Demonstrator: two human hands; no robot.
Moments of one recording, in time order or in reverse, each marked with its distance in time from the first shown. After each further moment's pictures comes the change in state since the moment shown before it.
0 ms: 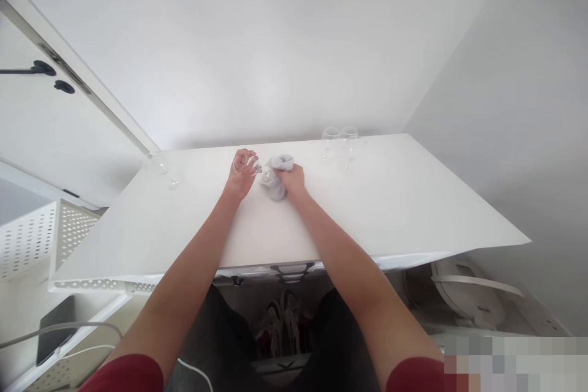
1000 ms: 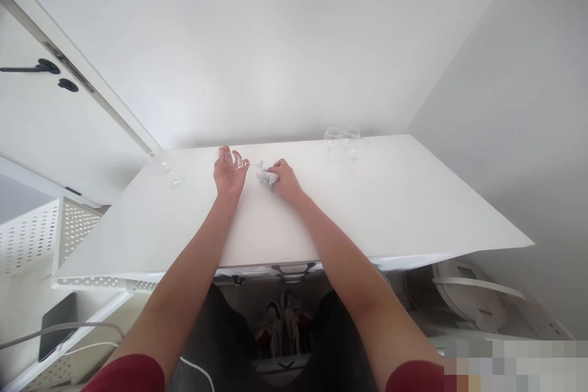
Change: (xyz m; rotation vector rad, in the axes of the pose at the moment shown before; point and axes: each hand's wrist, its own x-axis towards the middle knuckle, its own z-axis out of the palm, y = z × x) left_hand 0.002 0.008 -0.017 -0.283 0.407 0.135; right_hand -0.005 -0.004 -0.005 -0.621 -0.443 -0.533
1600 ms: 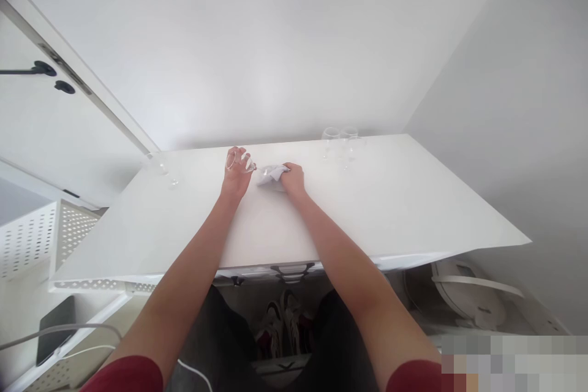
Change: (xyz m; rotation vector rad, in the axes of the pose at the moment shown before) left_hand -0.005 -0.010 0.008 0.212 -0.222 -0.063; right_hand 0.002 -0.004 -0.003 0.361 0.332 0.501
